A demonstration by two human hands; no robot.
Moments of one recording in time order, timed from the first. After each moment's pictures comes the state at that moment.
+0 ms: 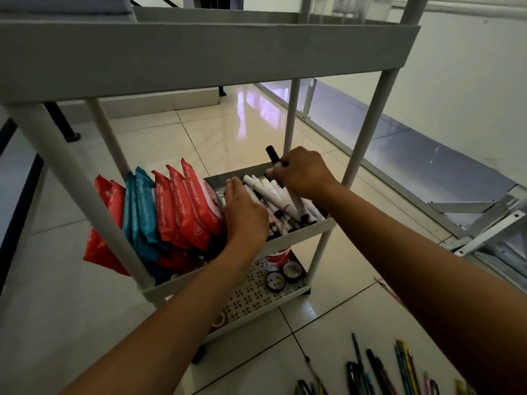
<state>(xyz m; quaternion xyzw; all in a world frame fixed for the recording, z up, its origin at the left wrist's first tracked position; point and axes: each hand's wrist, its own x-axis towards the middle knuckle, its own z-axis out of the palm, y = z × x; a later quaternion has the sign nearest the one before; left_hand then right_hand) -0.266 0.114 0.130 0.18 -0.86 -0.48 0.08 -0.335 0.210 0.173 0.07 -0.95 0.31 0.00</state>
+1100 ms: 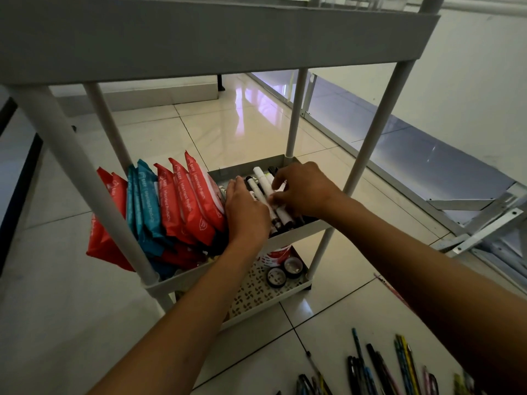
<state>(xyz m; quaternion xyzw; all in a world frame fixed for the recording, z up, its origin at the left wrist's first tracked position) -0.258 0.111 0.126 0.17 -0.83 -0.51 0.10 -0.296 0.206 0.172 0.18 -0.97 0.16 -0.04</state>
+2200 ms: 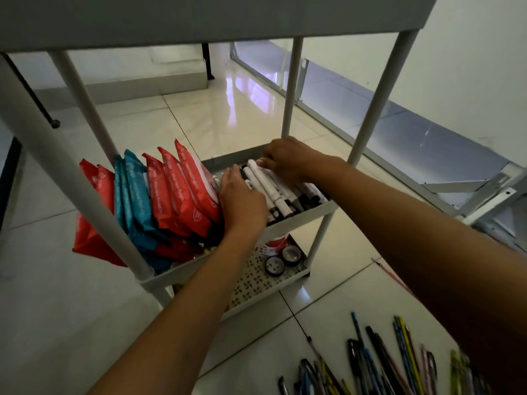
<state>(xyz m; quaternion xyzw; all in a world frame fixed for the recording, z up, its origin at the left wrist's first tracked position) -0.262 0.107 0.121 0.16 -0.83 -0.52 0.13 -0.363 0.200 0.157 0.26 -0.97 0.01 -0.03</state>
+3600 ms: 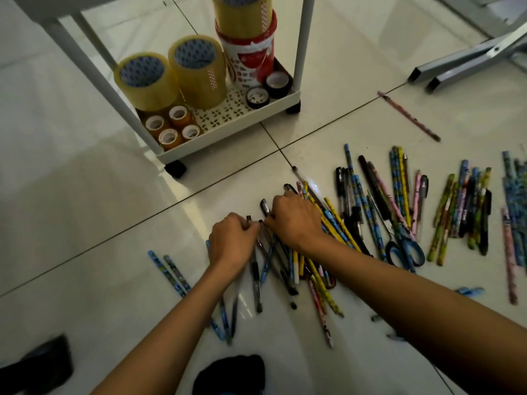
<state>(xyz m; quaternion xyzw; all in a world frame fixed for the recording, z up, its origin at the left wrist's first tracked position) -0.008 0.140 -0.131 0.22 -0.91 -0.32 -0.15 -0.048 0.258 -0.128 0.07 -0.97 0.14 -0.17</state>
